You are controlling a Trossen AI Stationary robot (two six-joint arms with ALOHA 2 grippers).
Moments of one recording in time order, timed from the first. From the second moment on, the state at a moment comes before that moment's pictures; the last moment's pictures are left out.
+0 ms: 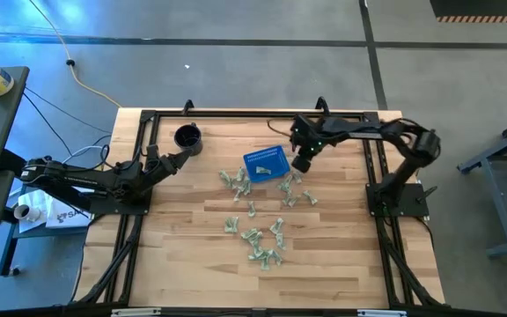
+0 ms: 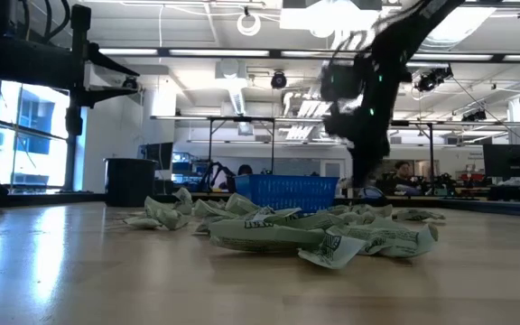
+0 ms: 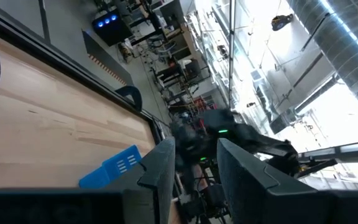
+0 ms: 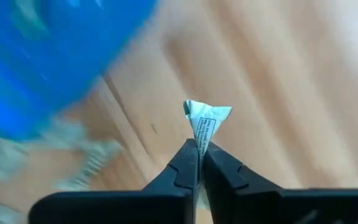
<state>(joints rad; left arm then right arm) -0.06 0.38 0.03 0.46 -0.70 -1.08 -0.51 1.65 1.03 -0.61 -0.02 0.02</state>
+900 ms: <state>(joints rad) -0.06 0.38 0.03 0.41 -0.57 -1.13 -0.31 1.79 1.40 -0.76 0.09 -0.02</state>
